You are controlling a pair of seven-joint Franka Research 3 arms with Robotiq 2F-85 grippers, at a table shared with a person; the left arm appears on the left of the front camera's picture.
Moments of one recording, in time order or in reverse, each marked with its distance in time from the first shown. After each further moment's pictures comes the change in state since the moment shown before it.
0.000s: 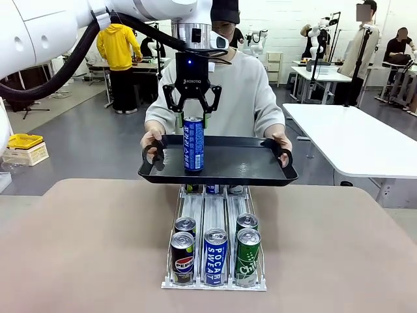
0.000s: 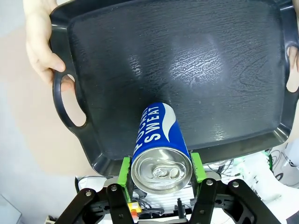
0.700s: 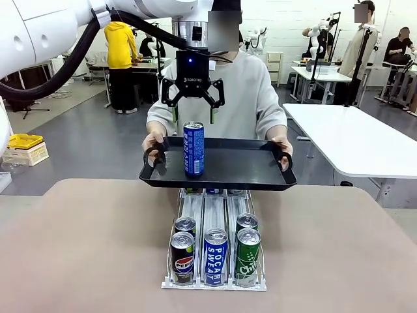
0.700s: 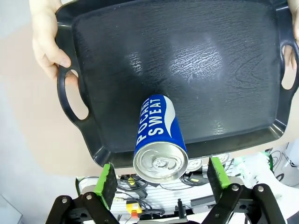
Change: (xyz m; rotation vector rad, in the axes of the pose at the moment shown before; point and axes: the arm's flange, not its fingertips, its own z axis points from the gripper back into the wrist) left arm -0.003 -0.002 0.004 0.002 -0.009 -0.005; right arm 0.000 0.000 0.000 0.000 0.000 0.000
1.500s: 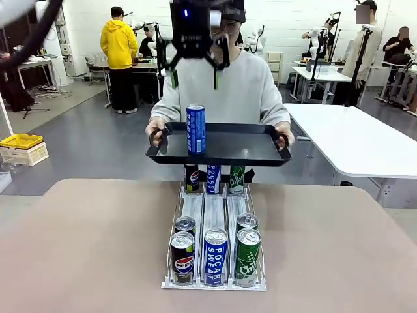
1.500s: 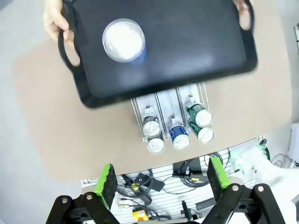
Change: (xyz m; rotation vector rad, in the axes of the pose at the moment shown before) left arm -0.095 -0.010 0.107 -0.033 -0.186 -0.101; right arm 0.000 0.000 0.000 0.000 0.001 0.000
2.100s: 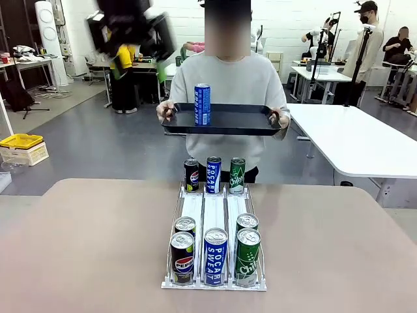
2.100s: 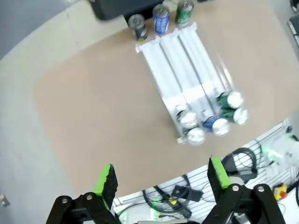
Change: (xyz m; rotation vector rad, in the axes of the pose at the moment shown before) left arm -0.102 0.106 0.003 0.006 -0.186 -0.169; right arm 0.000 0.000 0.000 0.000 0.000 0.000
